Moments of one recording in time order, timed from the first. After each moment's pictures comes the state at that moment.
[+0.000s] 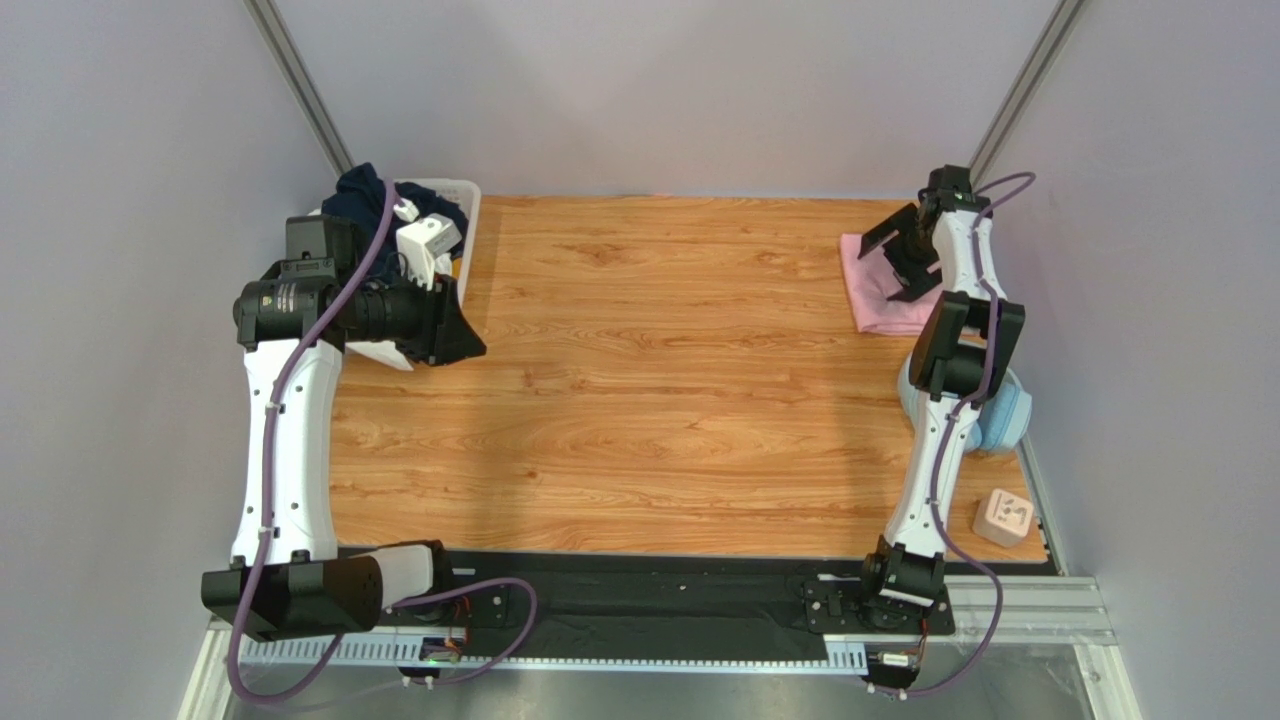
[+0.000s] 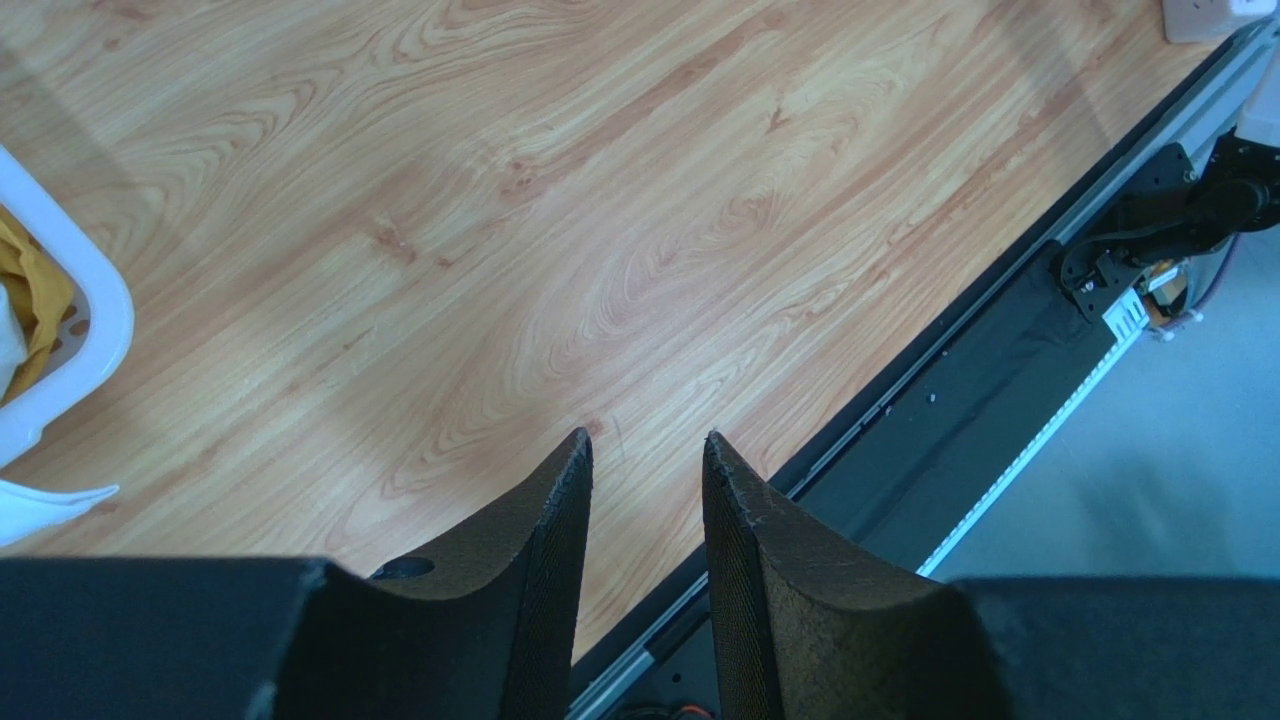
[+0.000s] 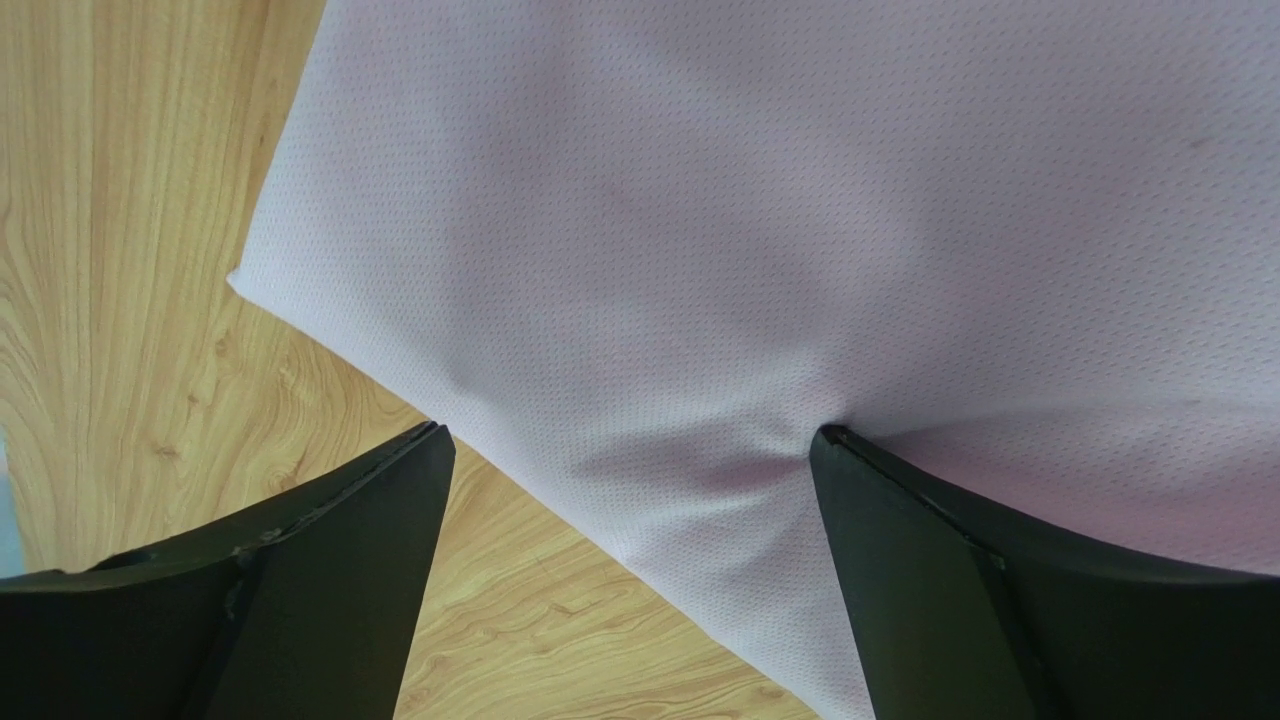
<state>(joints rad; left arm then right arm) 0.11 1.23 1.53 -1.29 0.78 0.41 -0.25 2.53 2.37 -0.98 -0.09 0.77</state>
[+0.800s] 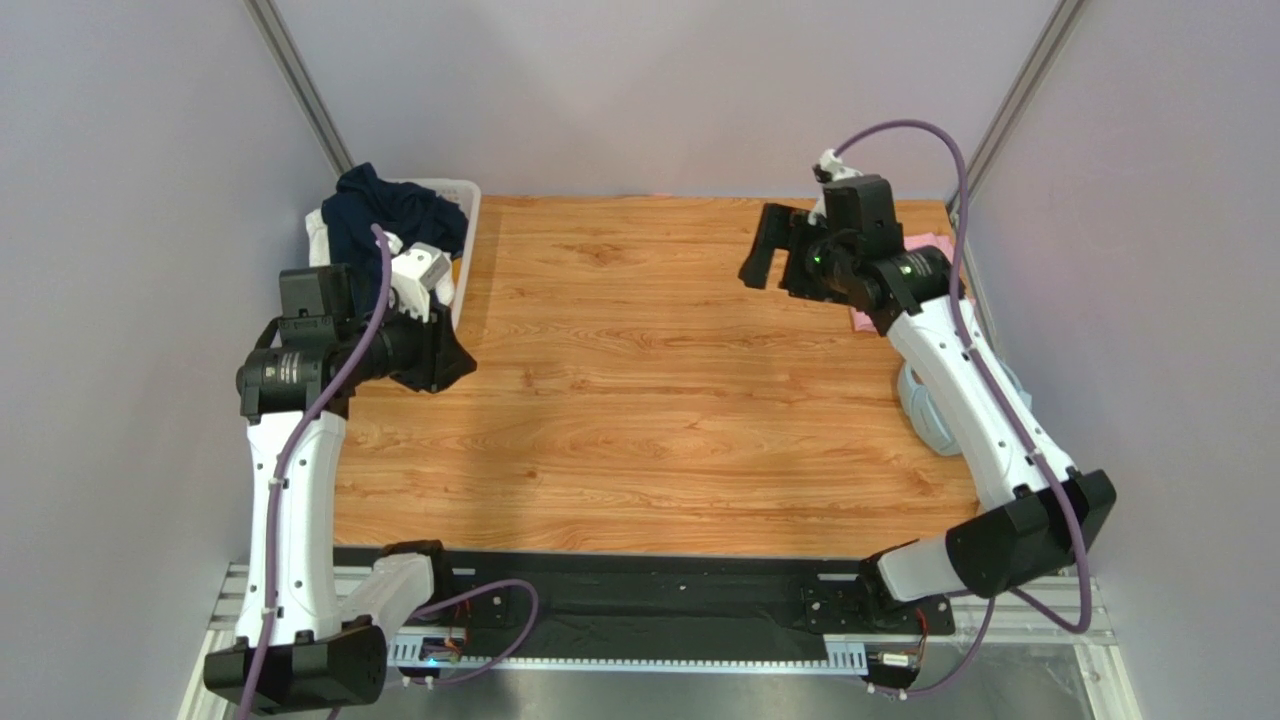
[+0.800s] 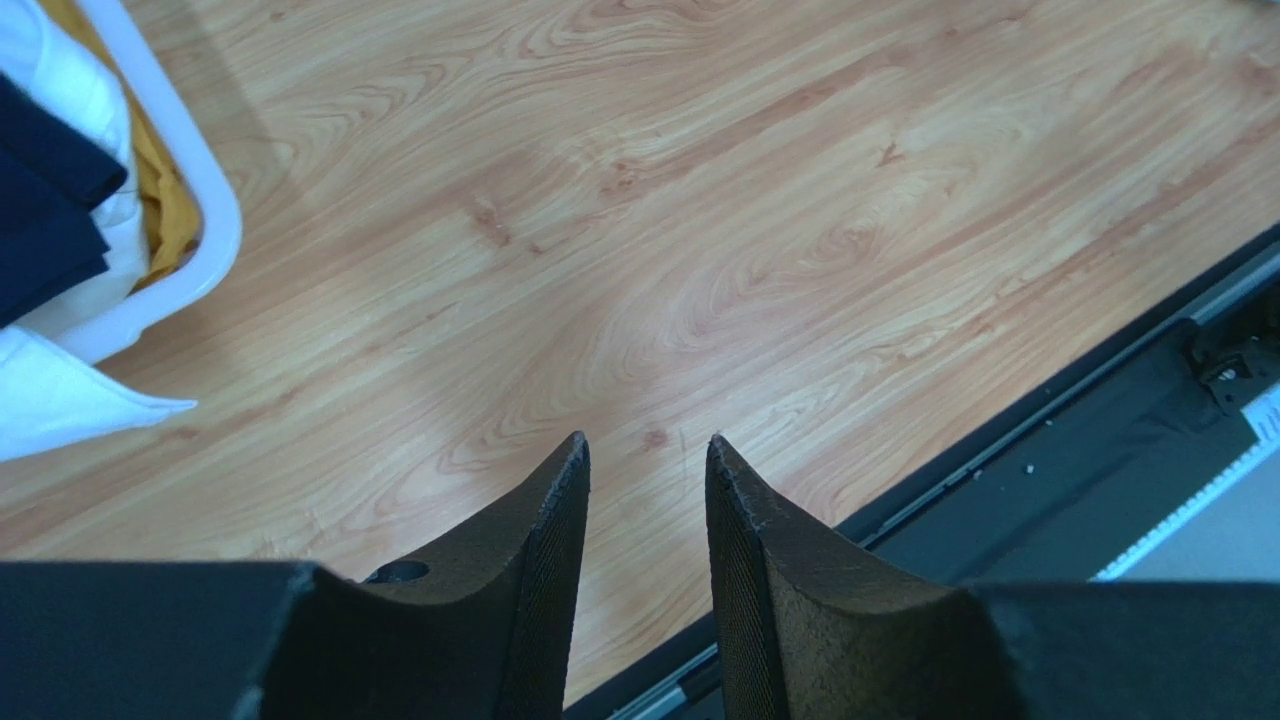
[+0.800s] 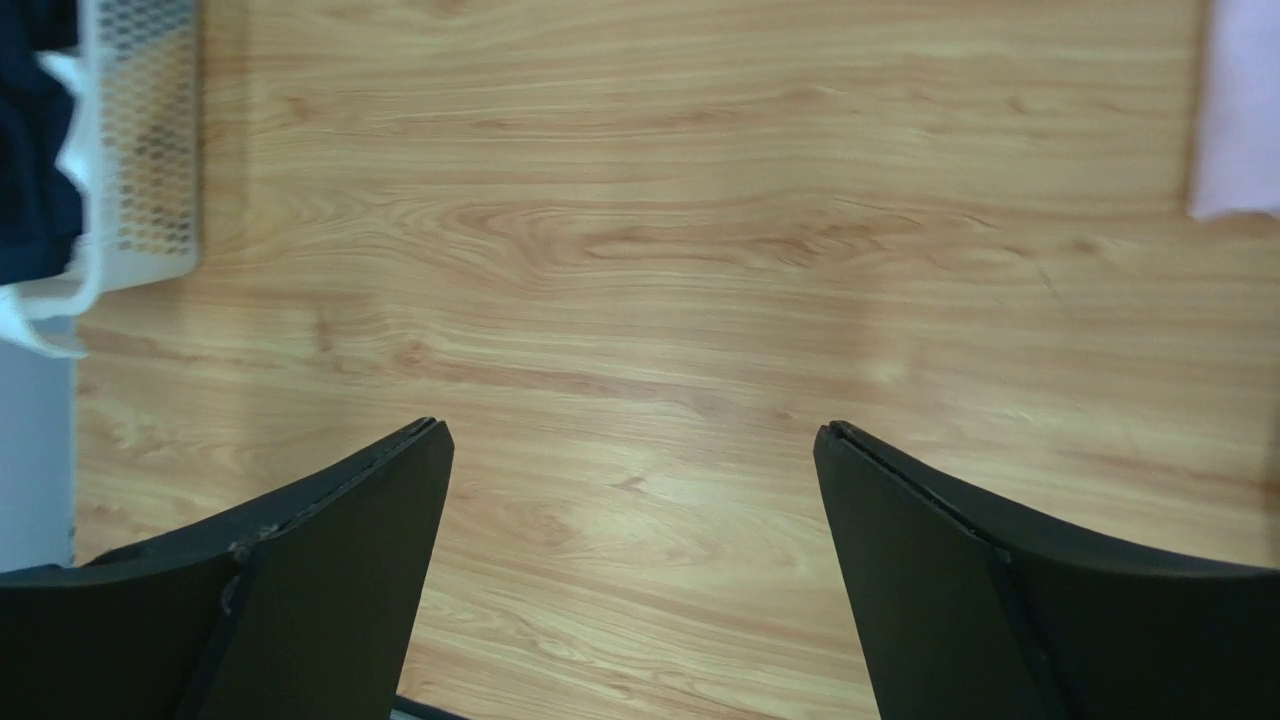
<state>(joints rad) 0.11 1.02 1.31 -1.10 0.64 0.29 0.36 1.45 1.58 -0.78 -0.04 0.44</state>
